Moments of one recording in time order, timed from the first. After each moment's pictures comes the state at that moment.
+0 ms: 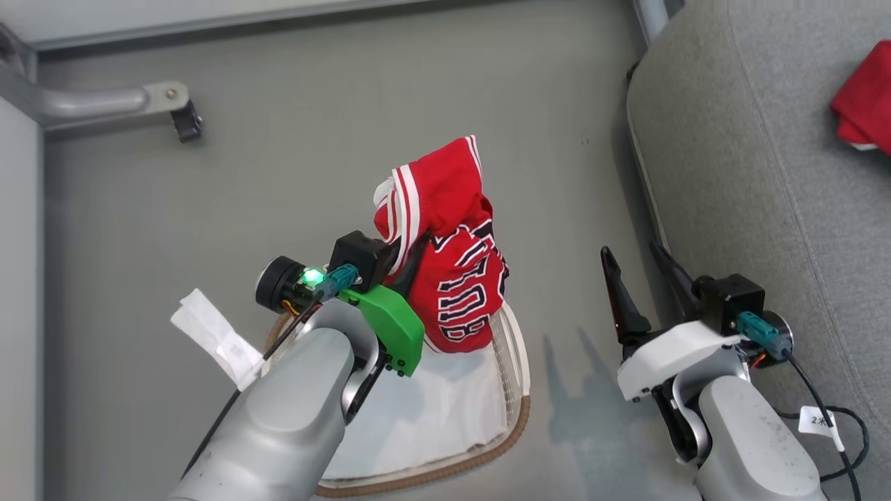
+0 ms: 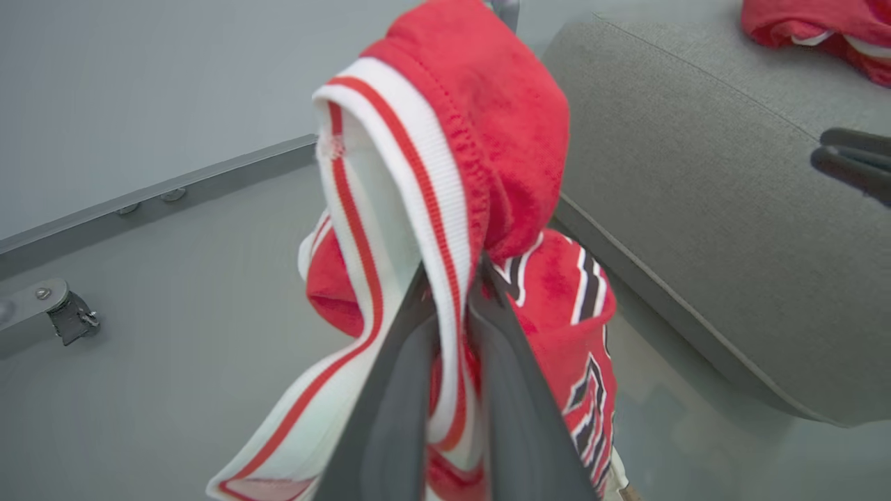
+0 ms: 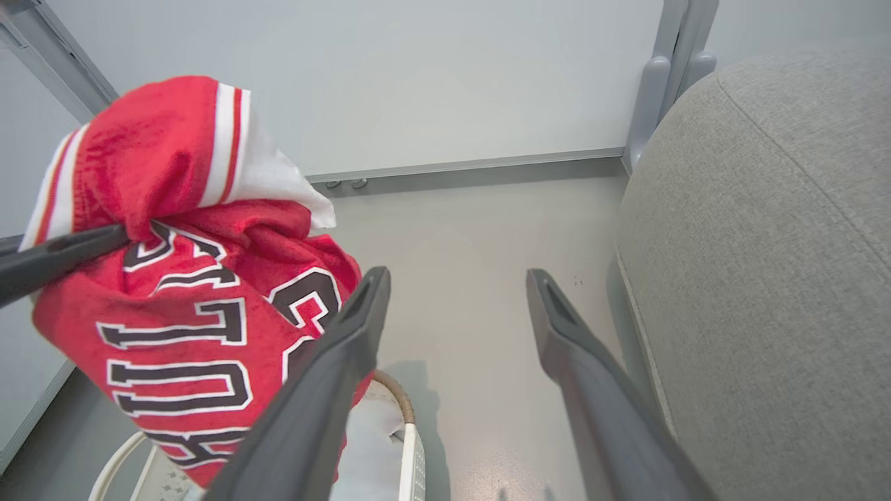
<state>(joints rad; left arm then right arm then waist) -0.72 0.05 -0.79 0.87 -0.50 -0.09 -0.26 -0.35 -0.05 0.16 0.45 0.25 0.13 -0.26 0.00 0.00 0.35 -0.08</state>
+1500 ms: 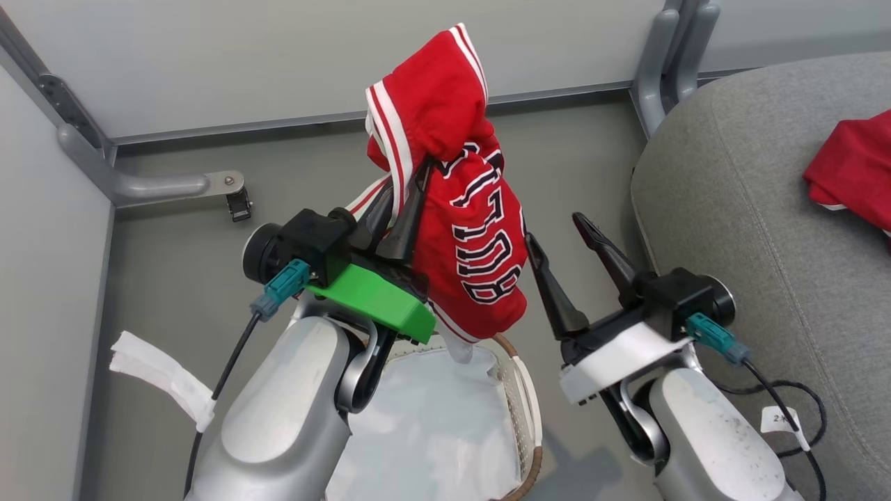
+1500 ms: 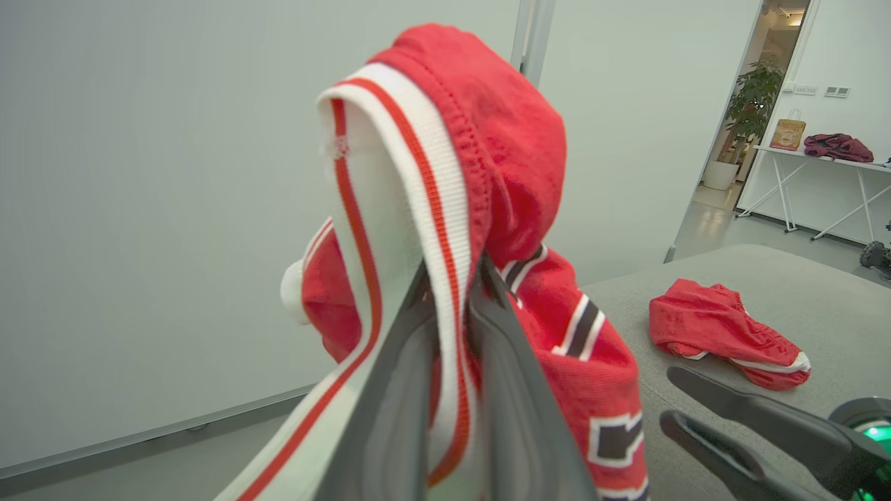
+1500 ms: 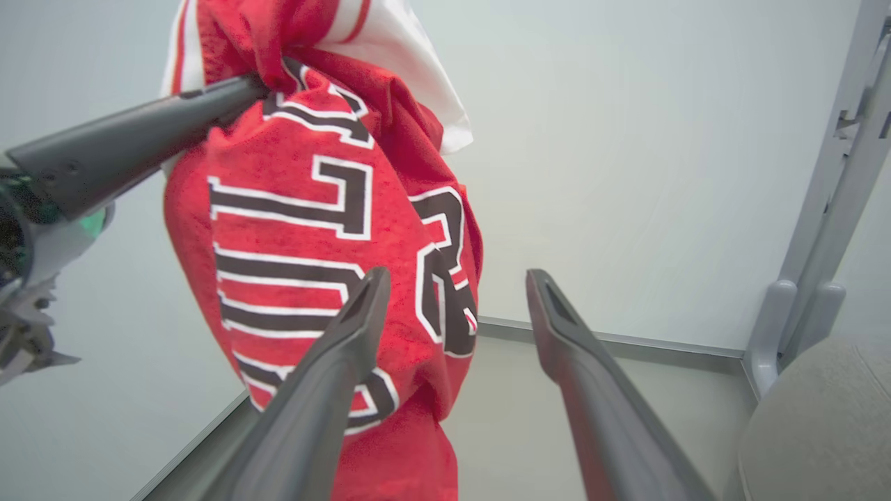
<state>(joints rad) -0.55 0.05 -0.53 0.35 -0.45 -0.07 -0.26 -0.34 -0.05 0.34 0.24 0.26 0.13 -0.26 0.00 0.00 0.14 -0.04</state>
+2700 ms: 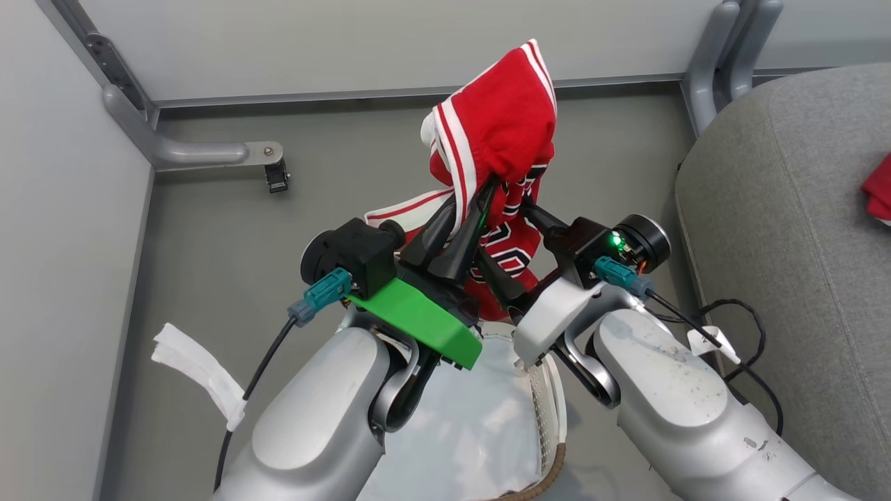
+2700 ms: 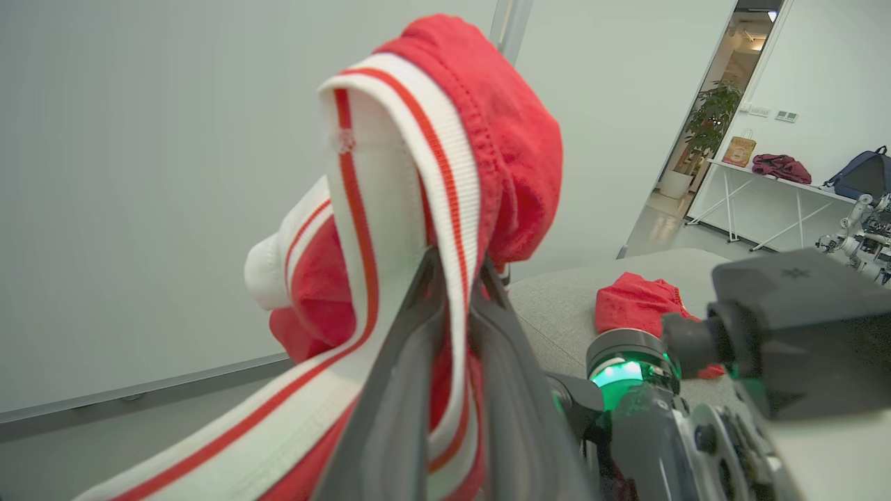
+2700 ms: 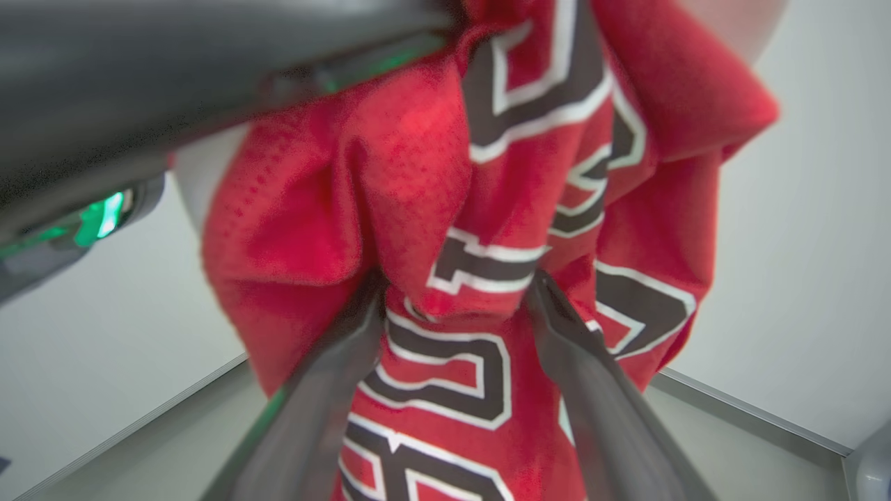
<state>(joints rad) -0.57 0.05 -0.68 0.31 -0.60 -0.09 -0.26 -0.64 -0.05 0.59 0.52 0.27 0.13 -0.26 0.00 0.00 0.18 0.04</state>
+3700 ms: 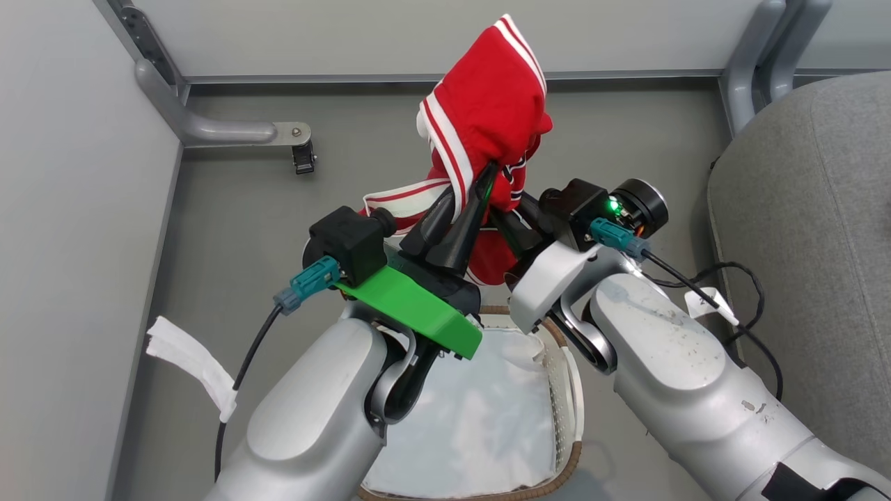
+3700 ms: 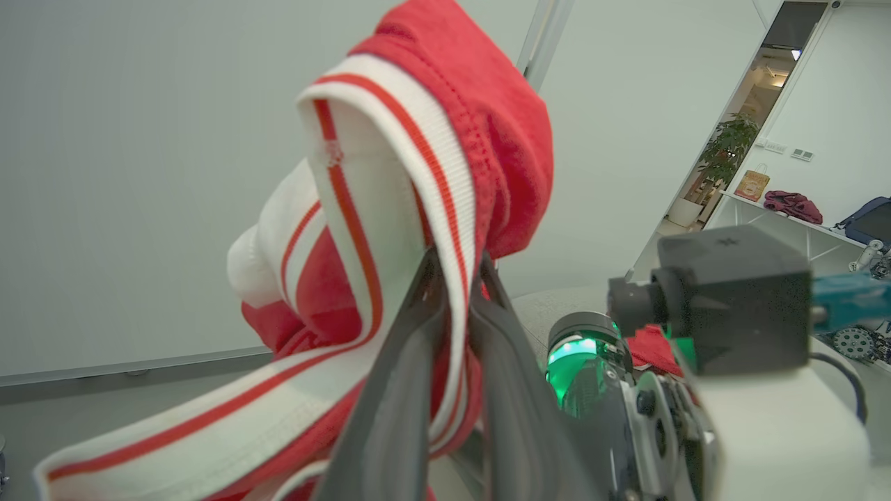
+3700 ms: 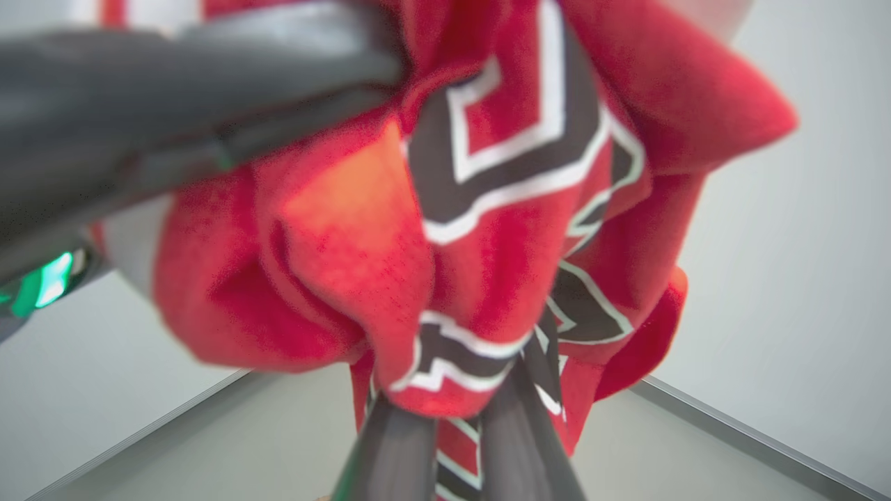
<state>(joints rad) -0.58 0.05 -0.69 0.30 -0.68 -0.09 -0.26 -0.75 -0.05 0.63 0.60 0.32 0.13 -0.26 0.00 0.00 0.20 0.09</state>
